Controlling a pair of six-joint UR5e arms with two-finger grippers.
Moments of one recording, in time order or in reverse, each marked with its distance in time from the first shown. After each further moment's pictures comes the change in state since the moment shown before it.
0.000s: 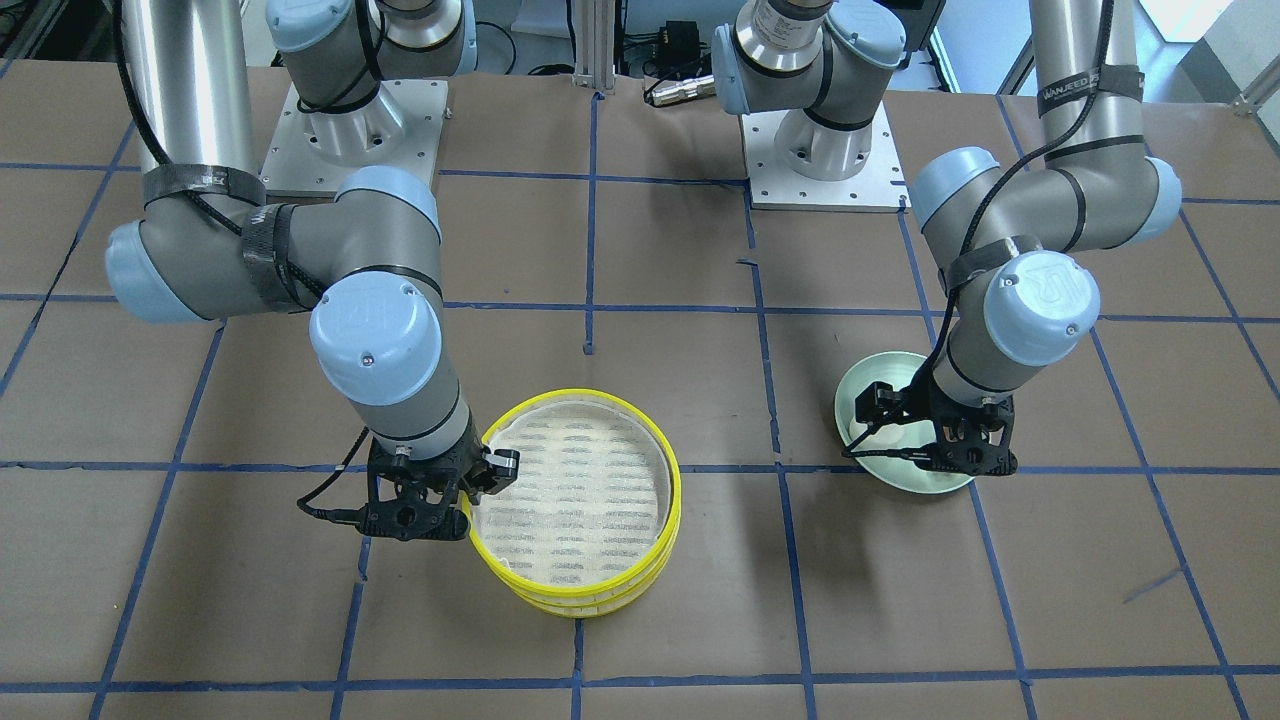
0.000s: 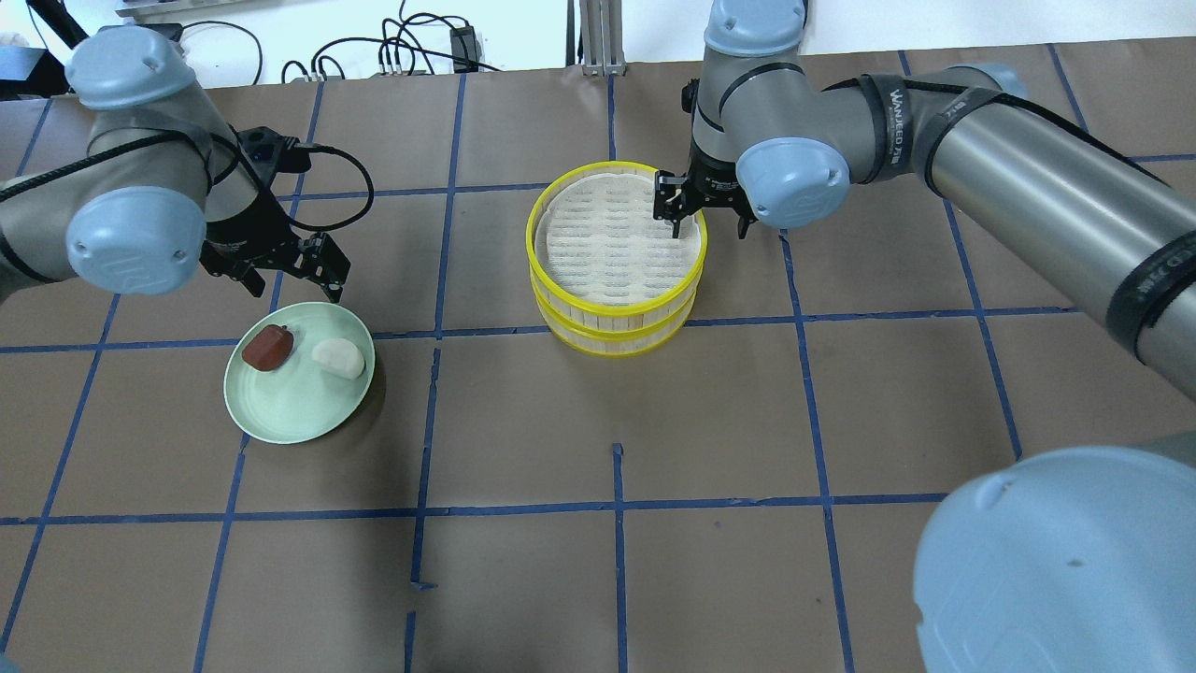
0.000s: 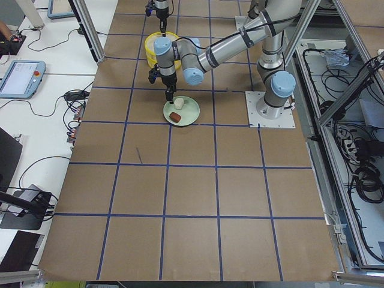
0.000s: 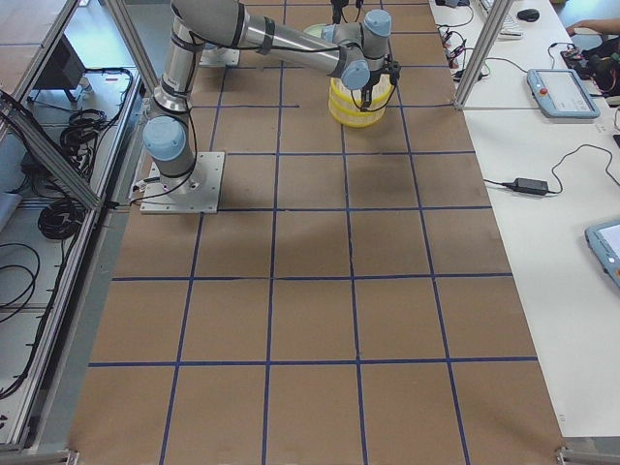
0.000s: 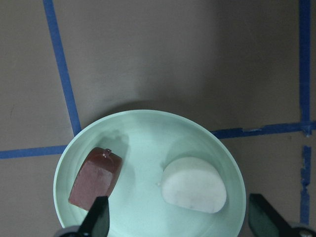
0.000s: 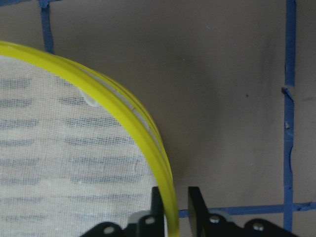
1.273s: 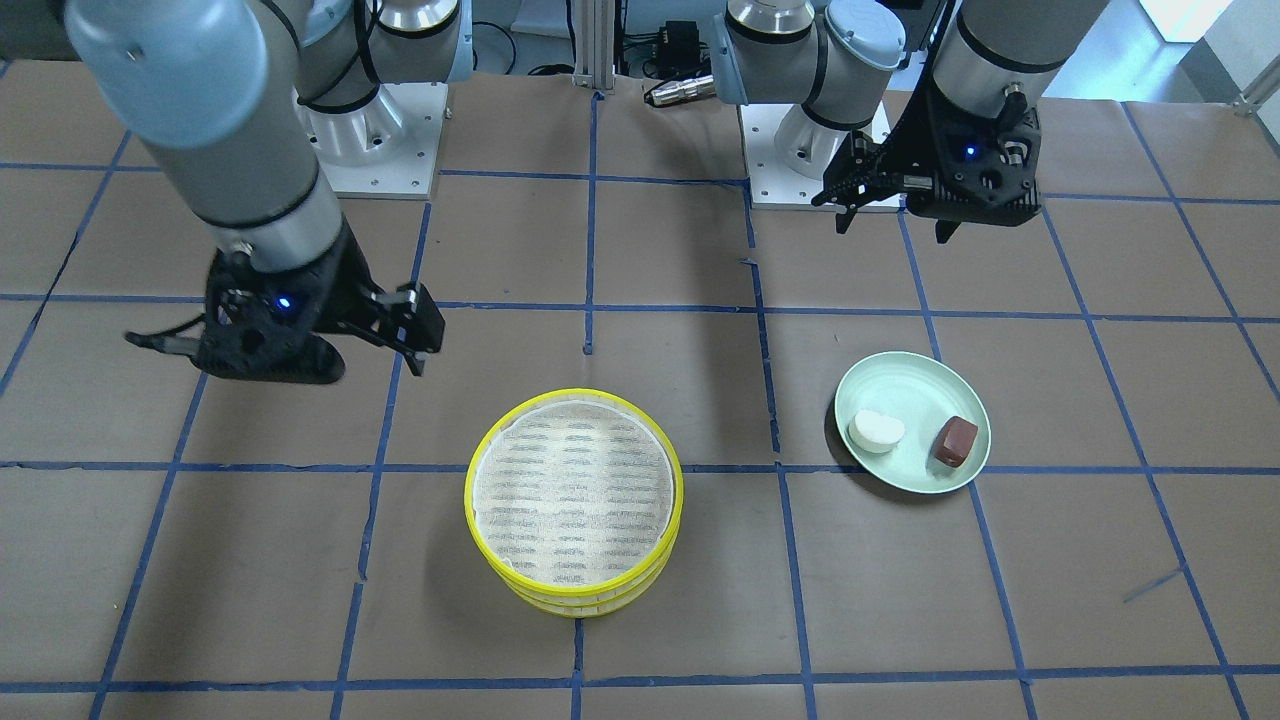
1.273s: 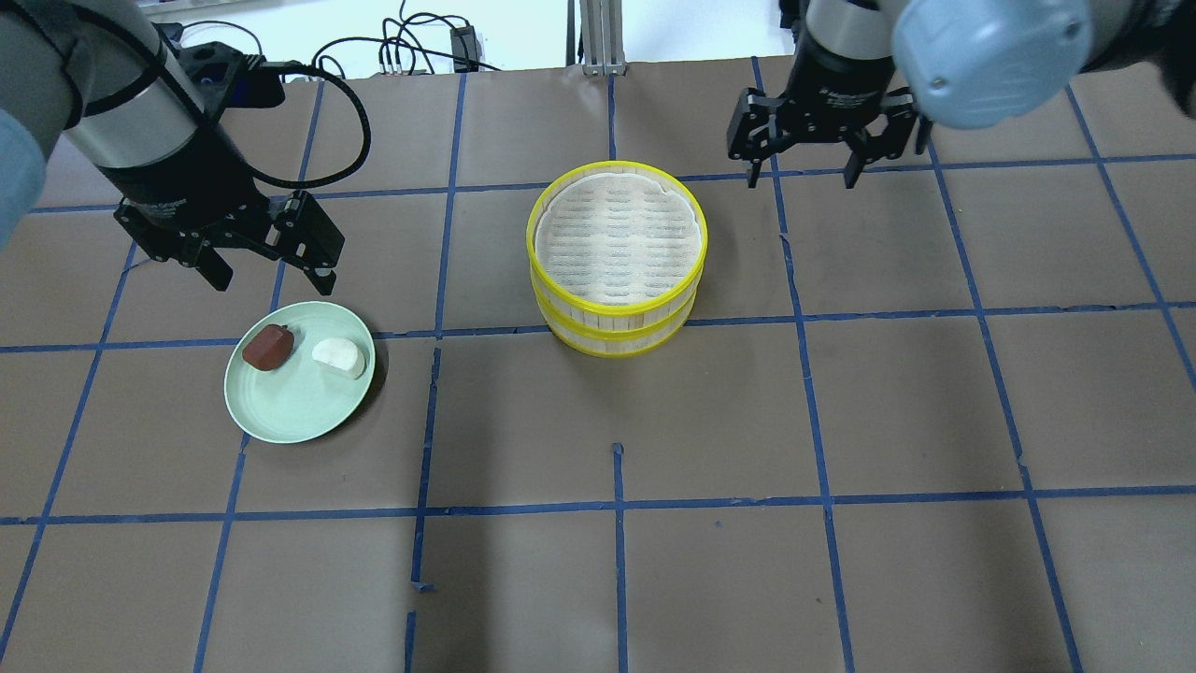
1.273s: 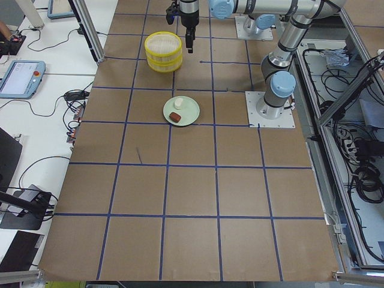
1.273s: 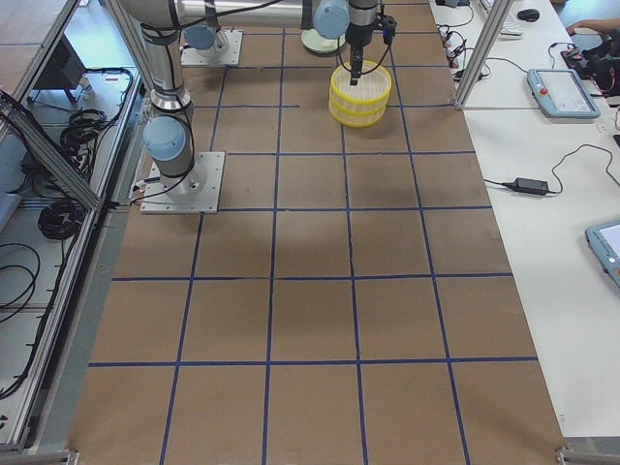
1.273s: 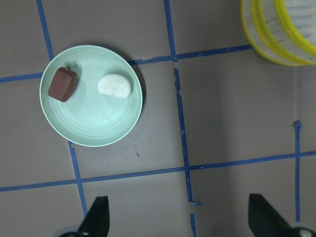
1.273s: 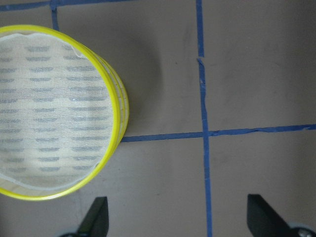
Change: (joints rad) left arm -0.099 0.371 0.207 -0.569 -0.101 -0.121; right arm -0.050 -0.213 -0.078 0.287 -0.008 -0.049
